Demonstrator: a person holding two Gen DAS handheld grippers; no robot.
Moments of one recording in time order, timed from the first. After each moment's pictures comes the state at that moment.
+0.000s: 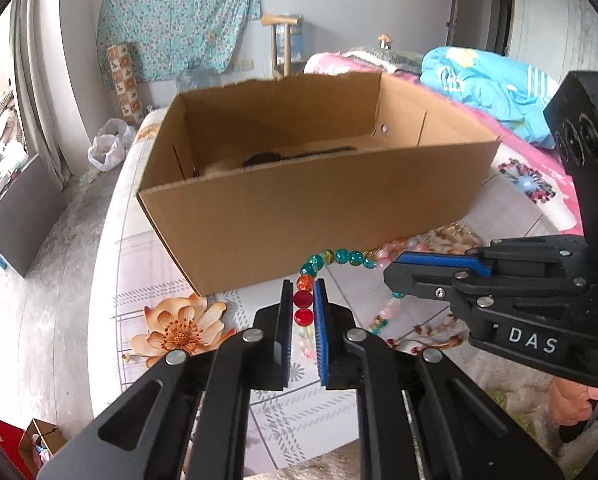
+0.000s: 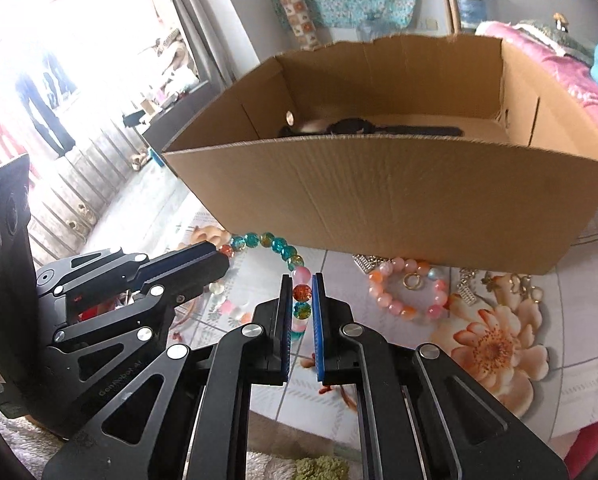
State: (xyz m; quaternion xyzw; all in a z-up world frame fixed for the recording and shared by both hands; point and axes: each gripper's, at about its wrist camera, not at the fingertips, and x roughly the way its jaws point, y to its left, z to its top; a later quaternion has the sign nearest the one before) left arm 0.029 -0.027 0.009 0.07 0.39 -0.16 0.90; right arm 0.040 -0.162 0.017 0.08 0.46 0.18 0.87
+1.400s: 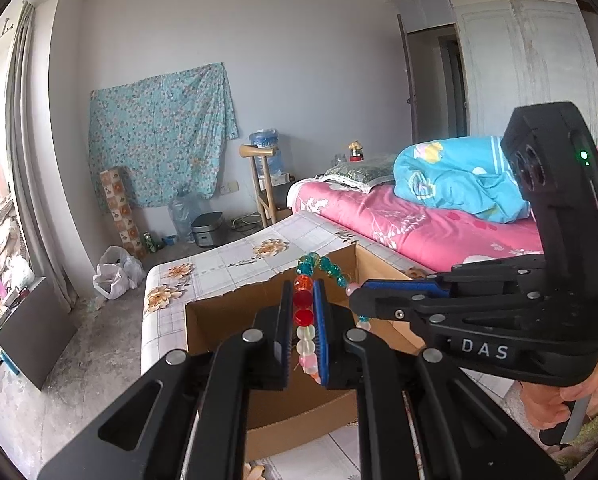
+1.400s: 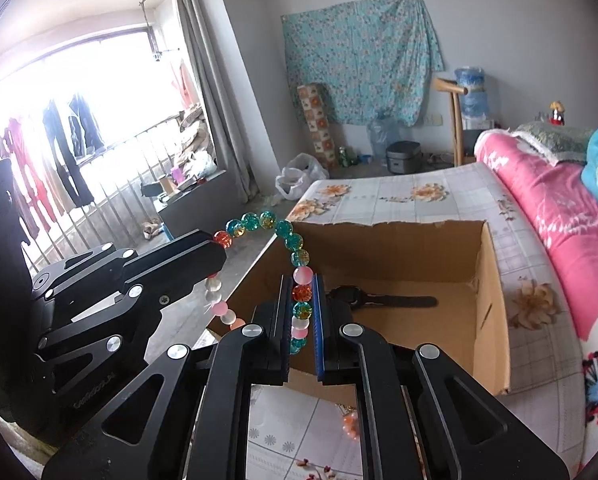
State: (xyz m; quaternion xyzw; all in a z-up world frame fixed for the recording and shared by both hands) left arm 0.049 -0.052 0.147 0.11 0.19 -0.20 0.95; right arm 0.083 -0.176 0.126 0.08 0.31 0.20 0.93
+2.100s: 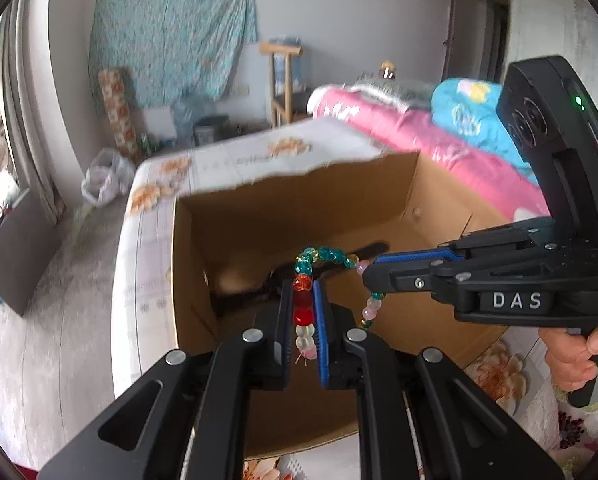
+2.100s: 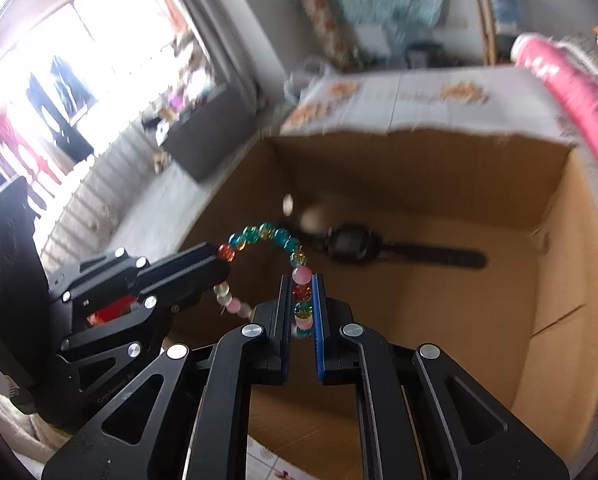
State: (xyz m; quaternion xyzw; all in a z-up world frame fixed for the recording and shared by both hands) left arm 0.149 -0.025 0.059 0.07 0.37 -0.17 0.91; right arm 0.180 -0.154 0.049 0.08 0.49 0.24 0.84
